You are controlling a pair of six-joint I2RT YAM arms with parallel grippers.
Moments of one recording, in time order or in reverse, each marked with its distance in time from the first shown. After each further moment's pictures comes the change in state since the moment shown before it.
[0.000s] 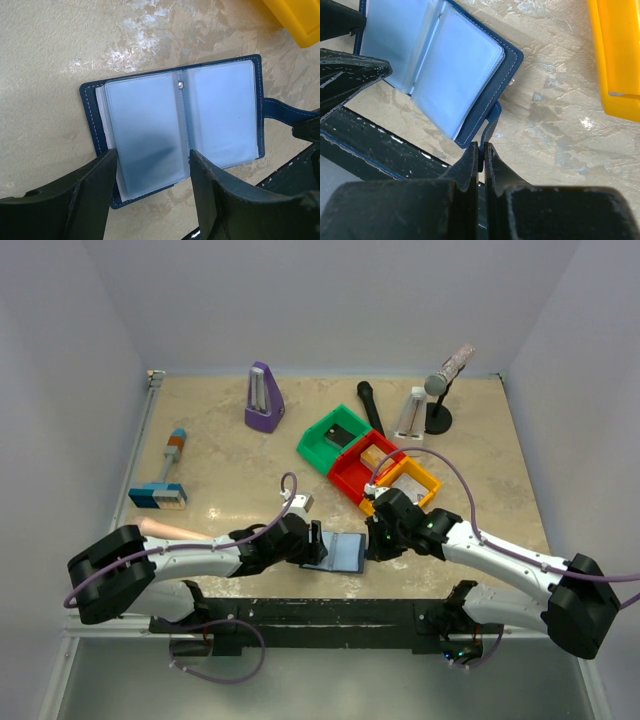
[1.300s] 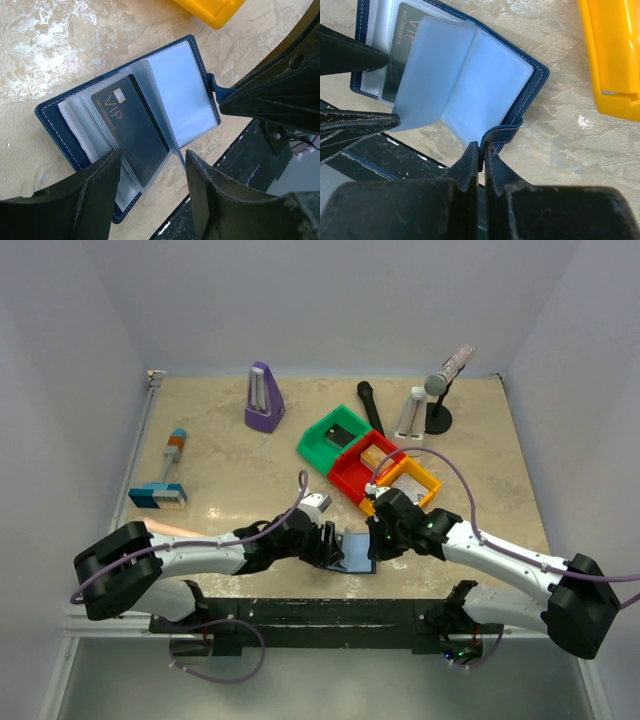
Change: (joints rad) left arm 0.000 0.039 0.029 0.165 0.210 0.109; right arm 0.000 0.000 0.000 -0.005 0.018 0.000
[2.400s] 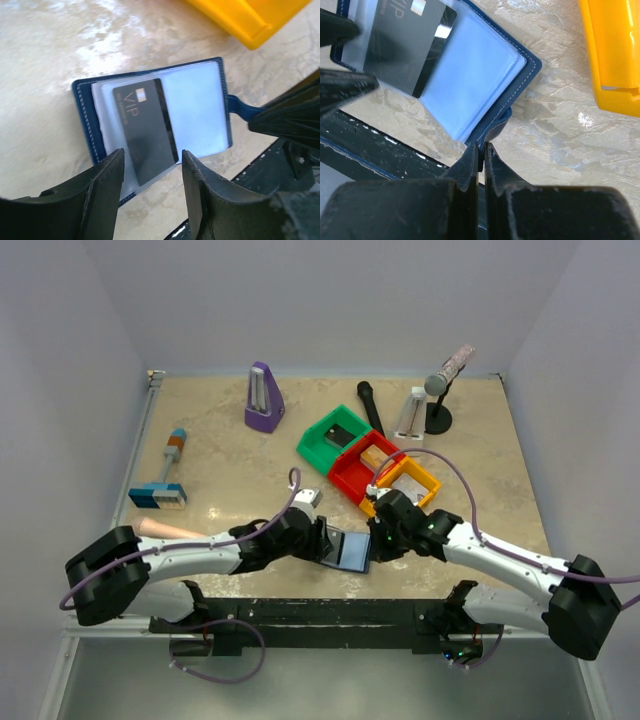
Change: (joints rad) left arm -0.002 -0.032 0.045 -0.138 -0.137 -0.020; right arm 0.000 -0.004 -0.010 -0.003 0.001 0.008
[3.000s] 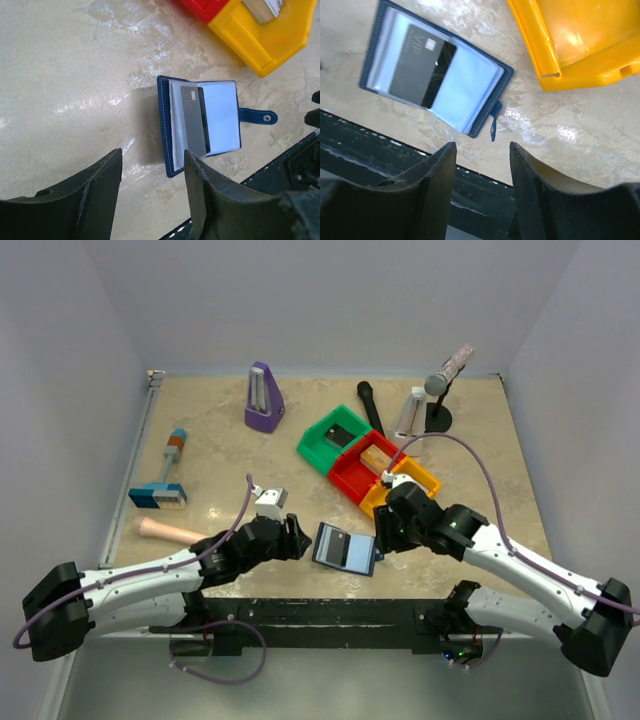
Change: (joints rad) left arm 0.015 -0.367 -0.156 -0.143 -0.181 -0.069; right arm 0.000 -0.107 0.132 -0.218 0.152 0.021
